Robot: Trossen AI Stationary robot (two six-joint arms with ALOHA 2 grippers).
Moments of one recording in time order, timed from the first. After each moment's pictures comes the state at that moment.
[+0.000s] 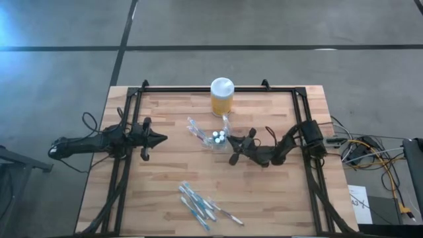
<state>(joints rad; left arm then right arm) 0.06 0.04 0.01 0.02 -0.03 -0.19 0.20 2.06 0.49 1.57 0.82 0.10</state>
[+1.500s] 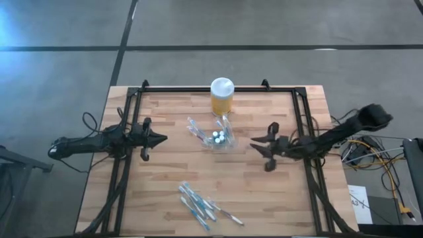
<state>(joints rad) 0.06 0.04 0.01 0.02 -0.02 -0.20 0.34 1.06 0.20 1.07 0.50 -0.06</state>
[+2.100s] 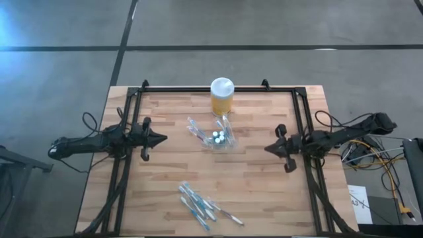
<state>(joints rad) 0.06 0.04 0.01 0.03 -0.03 -0.16 0.27 0.46 0.04 0.56 0.16 0.07</state>
